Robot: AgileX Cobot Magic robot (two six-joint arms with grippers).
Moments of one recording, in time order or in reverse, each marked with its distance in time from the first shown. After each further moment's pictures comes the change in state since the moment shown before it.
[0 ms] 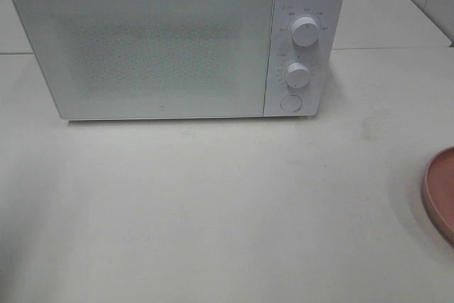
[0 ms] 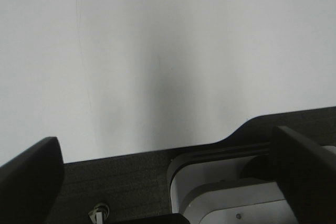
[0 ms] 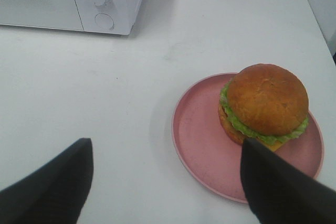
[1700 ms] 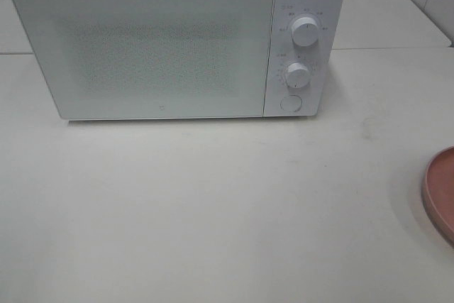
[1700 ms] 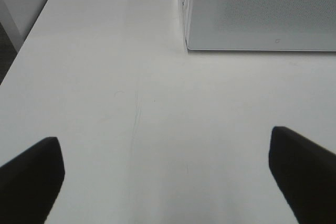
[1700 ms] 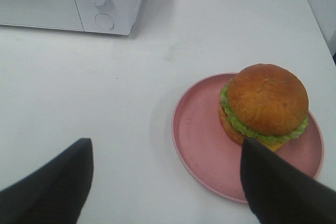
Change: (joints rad) left arm 0.096 -0.721 0.050 0.047 -0.013 -0.043; right arm 0.000 0.000 0.000 0.000 0.000 0.000
